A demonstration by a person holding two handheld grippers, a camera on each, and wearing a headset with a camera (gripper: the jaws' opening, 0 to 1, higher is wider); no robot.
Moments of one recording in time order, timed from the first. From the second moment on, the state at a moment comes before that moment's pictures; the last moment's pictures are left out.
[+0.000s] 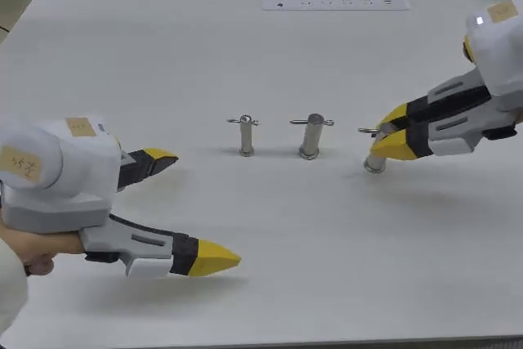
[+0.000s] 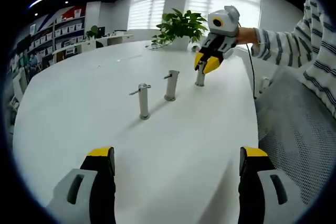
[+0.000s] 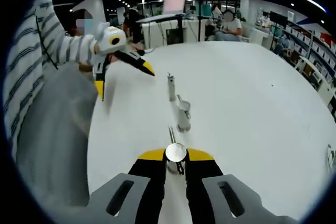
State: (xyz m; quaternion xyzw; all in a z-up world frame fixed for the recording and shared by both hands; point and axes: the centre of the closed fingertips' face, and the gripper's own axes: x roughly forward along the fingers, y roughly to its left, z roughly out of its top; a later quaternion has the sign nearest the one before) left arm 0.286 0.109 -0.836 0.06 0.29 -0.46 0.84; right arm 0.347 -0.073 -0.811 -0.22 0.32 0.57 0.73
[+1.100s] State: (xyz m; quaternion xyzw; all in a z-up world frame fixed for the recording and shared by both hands) left arm 0.280 0.115 -0.824 0.07 0.30 -0.44 0.85; right arm 0.363 -0.083 -0.827 -0.16 0.33 0.54 0.75
